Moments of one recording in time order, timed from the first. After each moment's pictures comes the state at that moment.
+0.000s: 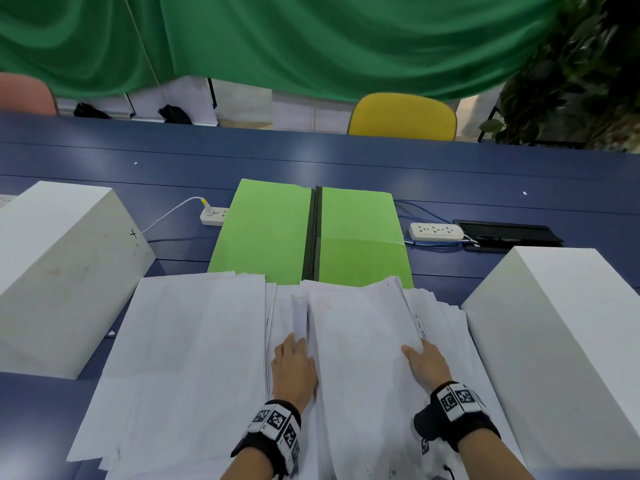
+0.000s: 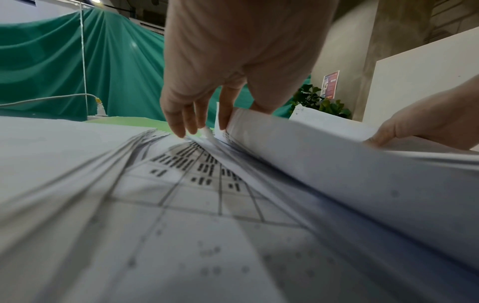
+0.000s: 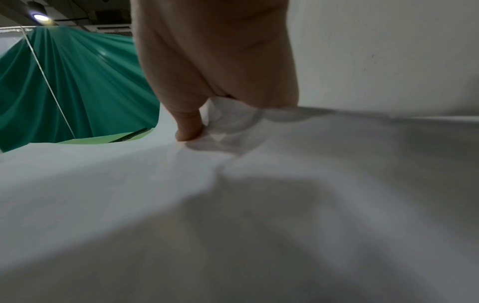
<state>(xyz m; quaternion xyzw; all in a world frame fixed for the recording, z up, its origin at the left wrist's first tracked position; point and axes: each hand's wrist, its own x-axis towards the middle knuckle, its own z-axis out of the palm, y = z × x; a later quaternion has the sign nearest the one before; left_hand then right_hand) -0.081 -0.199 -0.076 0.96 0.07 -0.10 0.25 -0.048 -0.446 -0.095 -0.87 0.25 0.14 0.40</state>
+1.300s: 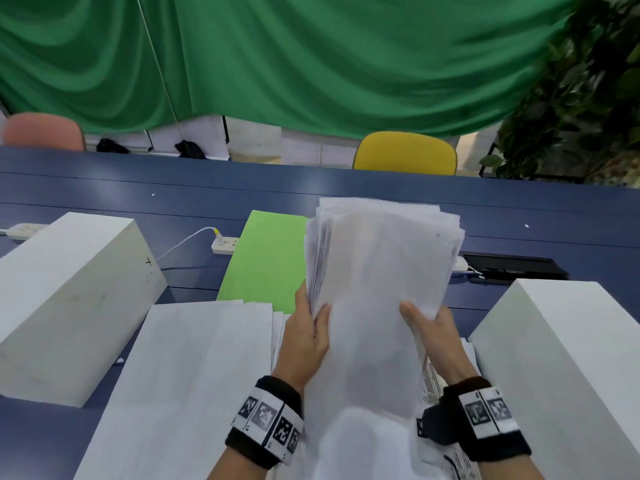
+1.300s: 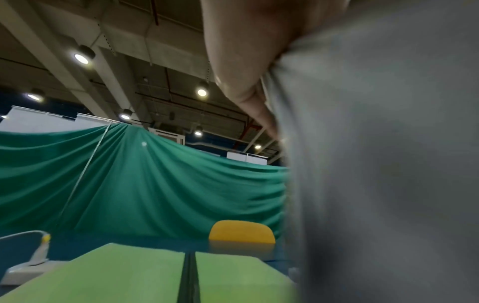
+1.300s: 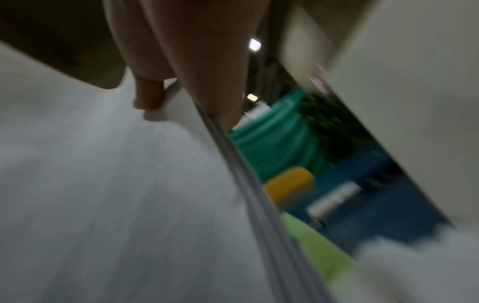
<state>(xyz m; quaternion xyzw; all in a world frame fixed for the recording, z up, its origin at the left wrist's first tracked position) -0.053 -0.197 0.060 0.78 -0.07 0.23 0.57 -0.029 -0.397 0.060 -0.68 0.06 -0.05 0.73</state>
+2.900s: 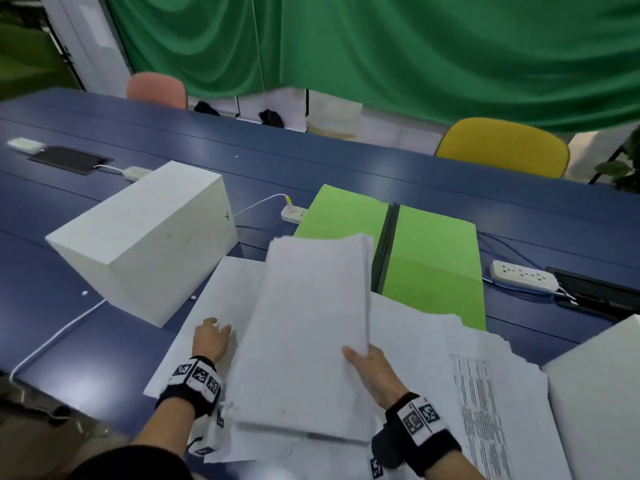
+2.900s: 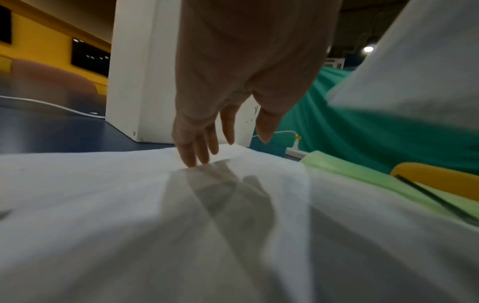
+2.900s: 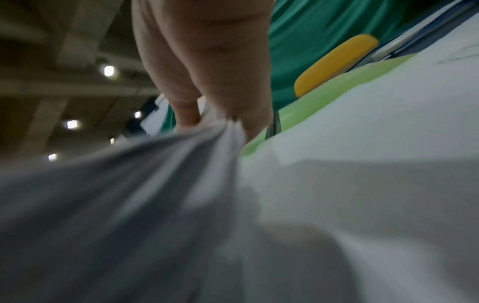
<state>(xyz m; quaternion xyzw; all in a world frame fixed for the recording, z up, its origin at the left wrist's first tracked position) -0.084 0.024 -0.074 0.82 0.42 0.00 0.40 -0.044 -0.268 -0.049 -0.75 0.07 0.29 0.59</state>
